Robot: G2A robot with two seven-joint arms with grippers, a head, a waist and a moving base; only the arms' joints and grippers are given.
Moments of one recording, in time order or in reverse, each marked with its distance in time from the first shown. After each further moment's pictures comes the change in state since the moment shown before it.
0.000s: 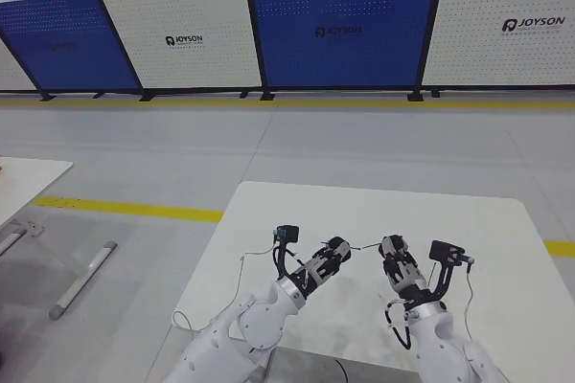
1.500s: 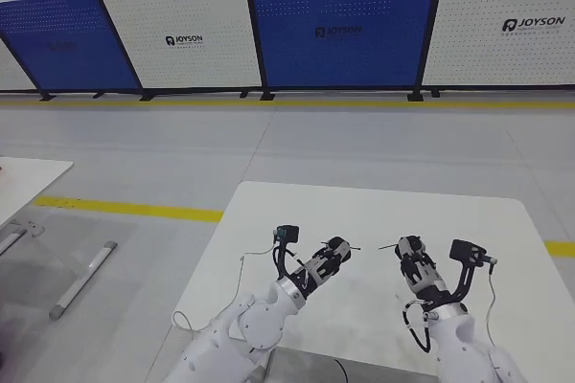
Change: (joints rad) left arm 0.000 0.000 0.000 0.000 0.000 0.000 0.000; right arm -0.043 0.026 0.084 -0.081 0.015 0.042 0.076
